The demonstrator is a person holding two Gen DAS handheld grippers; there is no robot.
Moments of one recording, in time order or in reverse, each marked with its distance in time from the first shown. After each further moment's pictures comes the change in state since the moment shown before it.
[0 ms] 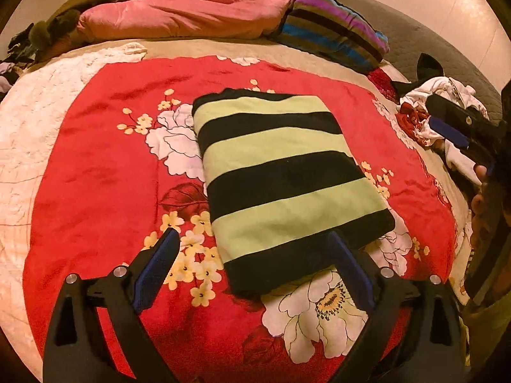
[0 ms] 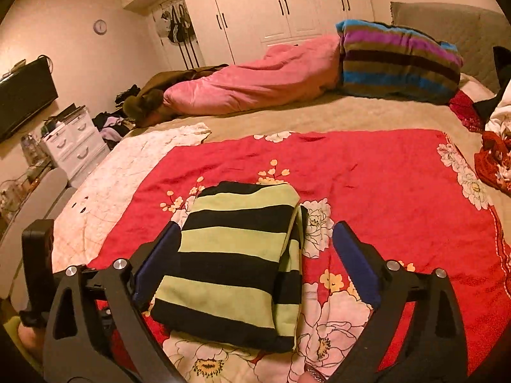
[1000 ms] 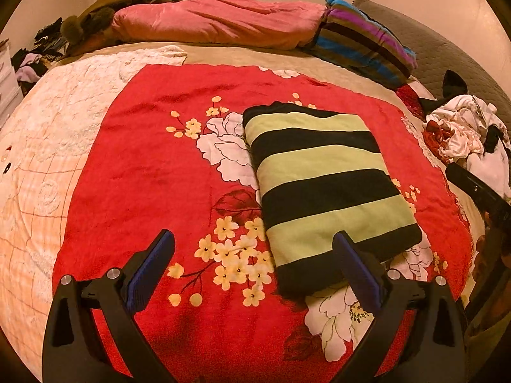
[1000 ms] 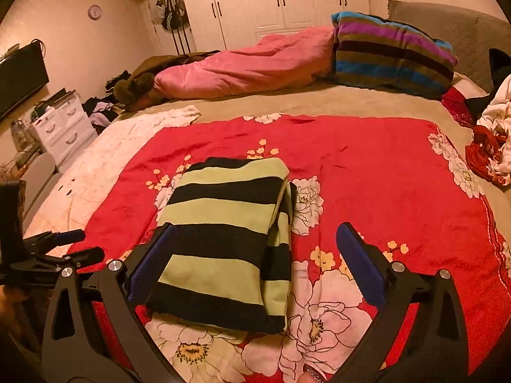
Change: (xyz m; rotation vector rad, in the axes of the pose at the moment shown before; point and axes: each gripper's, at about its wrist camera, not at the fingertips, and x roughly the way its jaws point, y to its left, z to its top) left arm -0.017 0.037 0.002 -0.070 -0.032 0.111; right arm 0.008 0.000 -0.028 -0.026 0.048 -0.066
